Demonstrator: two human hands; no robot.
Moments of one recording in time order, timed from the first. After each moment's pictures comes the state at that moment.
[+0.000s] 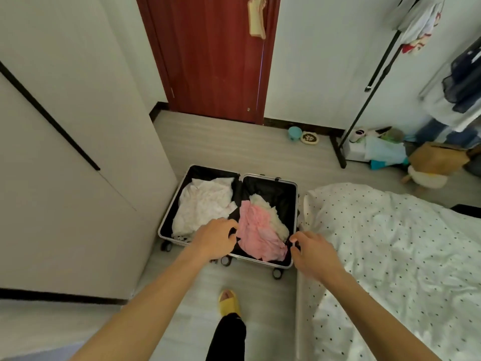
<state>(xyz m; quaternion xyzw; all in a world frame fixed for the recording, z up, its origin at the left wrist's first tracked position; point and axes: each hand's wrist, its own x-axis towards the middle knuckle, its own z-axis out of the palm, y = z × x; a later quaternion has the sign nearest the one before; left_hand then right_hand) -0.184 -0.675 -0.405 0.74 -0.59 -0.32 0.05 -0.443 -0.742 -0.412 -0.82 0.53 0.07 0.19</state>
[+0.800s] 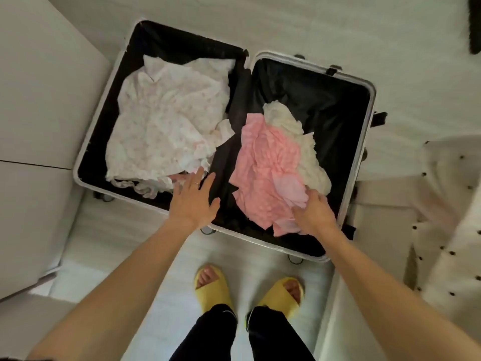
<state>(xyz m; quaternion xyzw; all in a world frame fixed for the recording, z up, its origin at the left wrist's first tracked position) -0.092 -0.890 -0.993 0.80 -0.50 -0.31 -0.13 -0.352 -1.014 -0.983 -0.63 0.63 0.22 0.39</state>
